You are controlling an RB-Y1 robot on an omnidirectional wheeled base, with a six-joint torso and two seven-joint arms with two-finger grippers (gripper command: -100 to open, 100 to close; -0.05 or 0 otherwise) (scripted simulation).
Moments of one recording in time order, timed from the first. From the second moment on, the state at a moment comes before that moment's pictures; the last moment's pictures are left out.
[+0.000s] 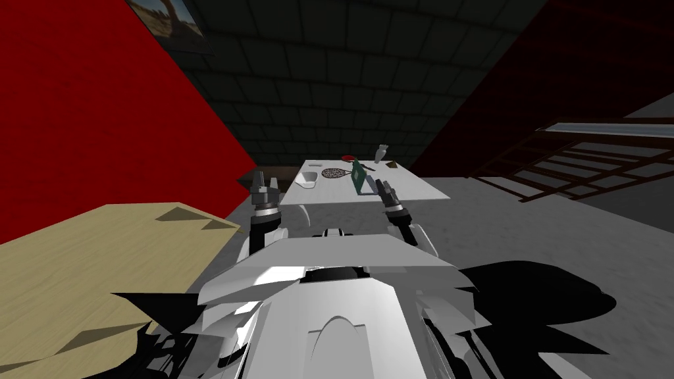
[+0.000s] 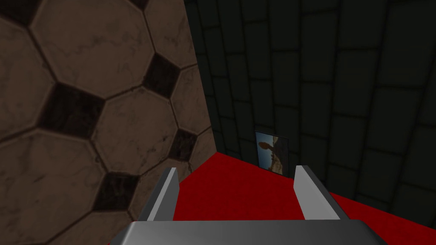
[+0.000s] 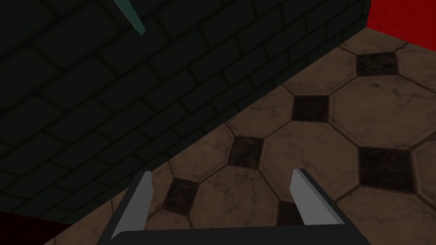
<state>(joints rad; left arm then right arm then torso) 0.49 0.01 0.05 -2.26 -0.05 -0.47 0.08 0.47 -0.33 -0.10 -2.19 0.32 -0.38 0.31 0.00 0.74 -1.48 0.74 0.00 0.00</state>
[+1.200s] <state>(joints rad) 0.49 0.01 0.05 -2.26 -0.05 -0.47 0.08 0.45 -0.50 -0.20 -2.04 0.64 -0.27 0.56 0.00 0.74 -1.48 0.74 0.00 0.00</state>
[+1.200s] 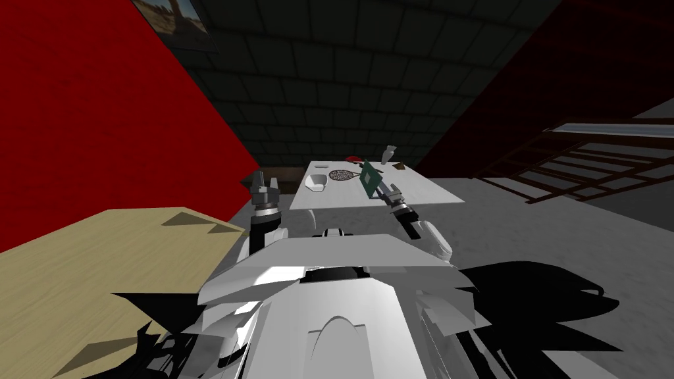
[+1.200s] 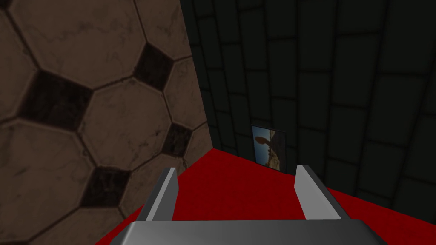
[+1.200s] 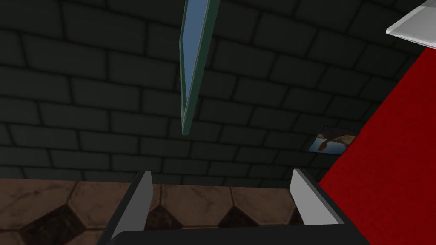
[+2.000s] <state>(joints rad) 0.49 0.01 0.05 -2.26 -0.05 -0.47 0.08 0.43 -0.66 -0.26 -1.92 0.86 -0.19 0.72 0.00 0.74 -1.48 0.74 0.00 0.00</state>
